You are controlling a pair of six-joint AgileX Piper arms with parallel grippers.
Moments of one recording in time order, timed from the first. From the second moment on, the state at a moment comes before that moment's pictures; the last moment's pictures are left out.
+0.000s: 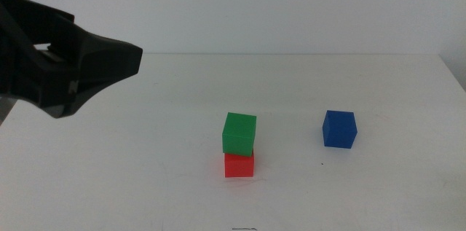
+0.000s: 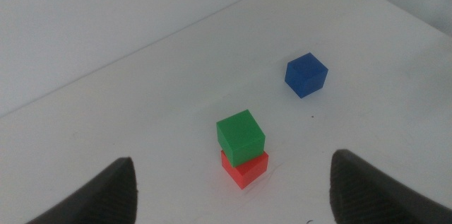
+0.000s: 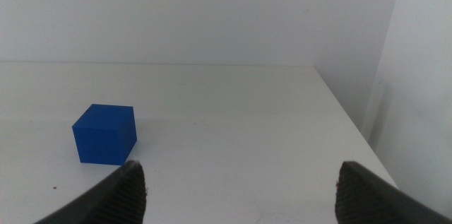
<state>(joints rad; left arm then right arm) -0.62 0.86 -1.17 -0.01 0.88 0.04 -0.04 -0.01 0.03 -0.05 0.19 0.01</state>
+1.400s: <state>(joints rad) -0.62 0.87 -1.17 -0.01 0.87 0.04 -0.03 1.15 -1.02 0.23 0.75 0.04</state>
